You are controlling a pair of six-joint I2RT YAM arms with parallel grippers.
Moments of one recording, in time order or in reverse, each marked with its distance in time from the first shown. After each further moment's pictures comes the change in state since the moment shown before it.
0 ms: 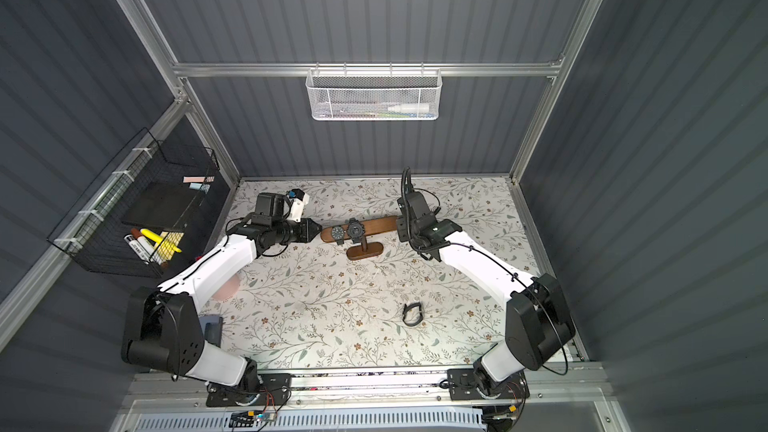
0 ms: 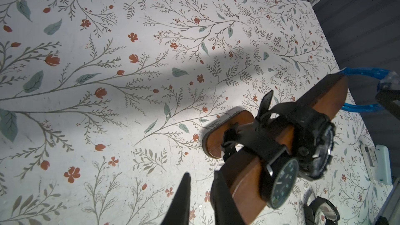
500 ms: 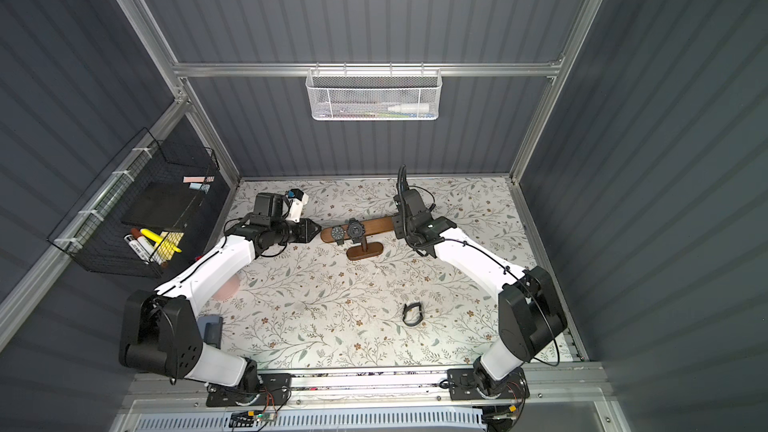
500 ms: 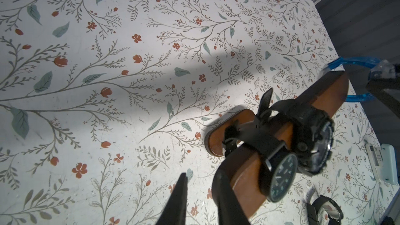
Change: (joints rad) left arm 0.000 -0.029 0.000 -0.016 -0.017 0.011; right arm 0.007 0.051 0.029 0.039 -0.003 -0.035
